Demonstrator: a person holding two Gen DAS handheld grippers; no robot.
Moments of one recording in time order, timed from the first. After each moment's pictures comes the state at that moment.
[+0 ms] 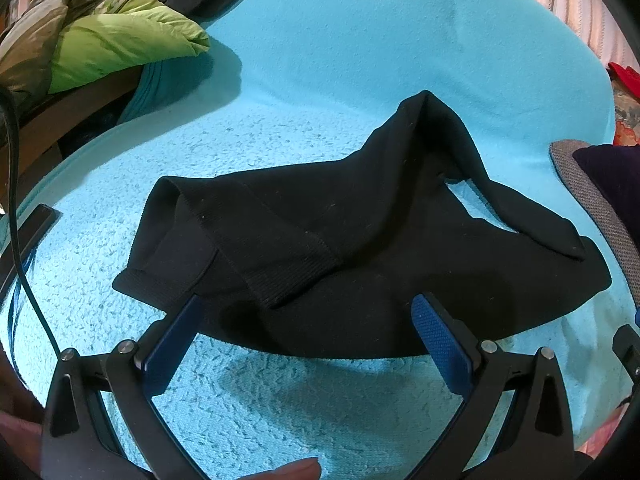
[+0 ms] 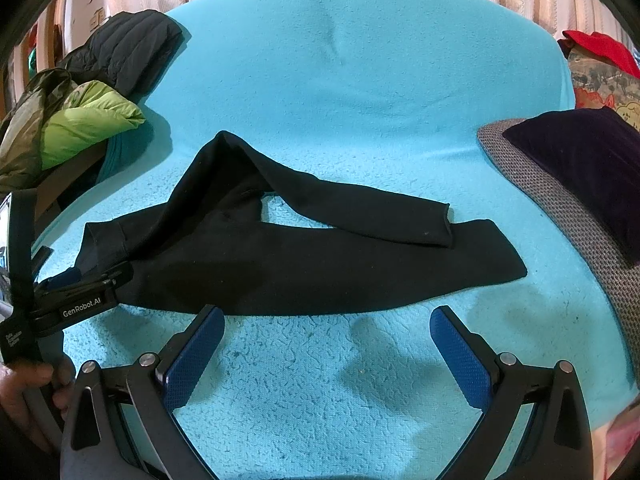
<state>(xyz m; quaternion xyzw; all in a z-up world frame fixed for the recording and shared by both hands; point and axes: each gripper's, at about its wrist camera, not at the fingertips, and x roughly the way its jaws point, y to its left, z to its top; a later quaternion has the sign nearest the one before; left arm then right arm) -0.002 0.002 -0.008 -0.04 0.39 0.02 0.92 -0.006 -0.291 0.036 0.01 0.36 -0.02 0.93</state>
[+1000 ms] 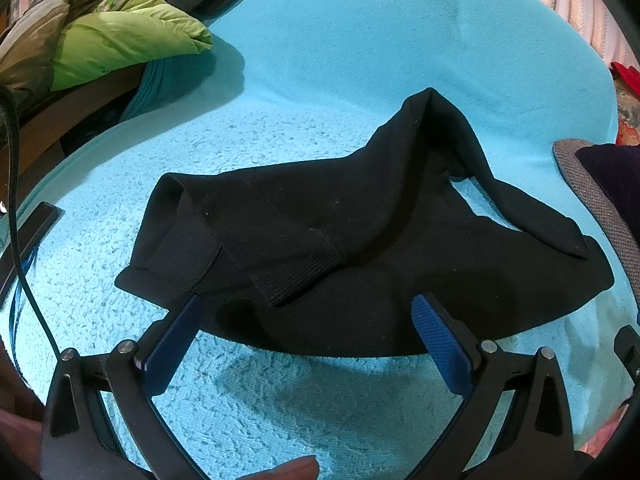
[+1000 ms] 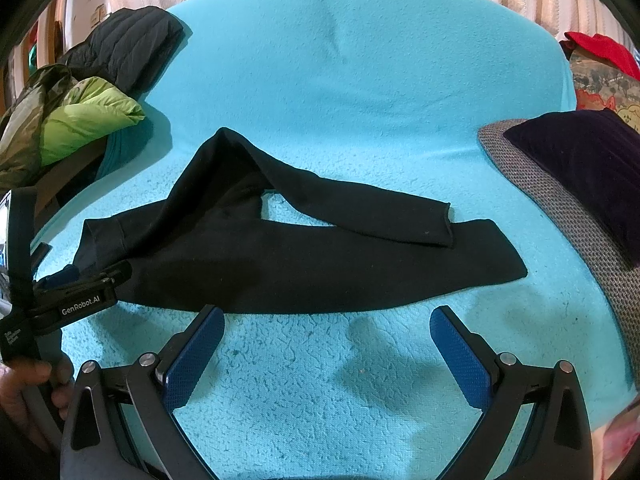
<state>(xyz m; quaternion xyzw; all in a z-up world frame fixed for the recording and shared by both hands) -0.002 0.006 -0.009 -0.04 0.39 0.03 0.92 -0.005 -0.289 0.035 0.00 0.36 -0.02 0.93</state>
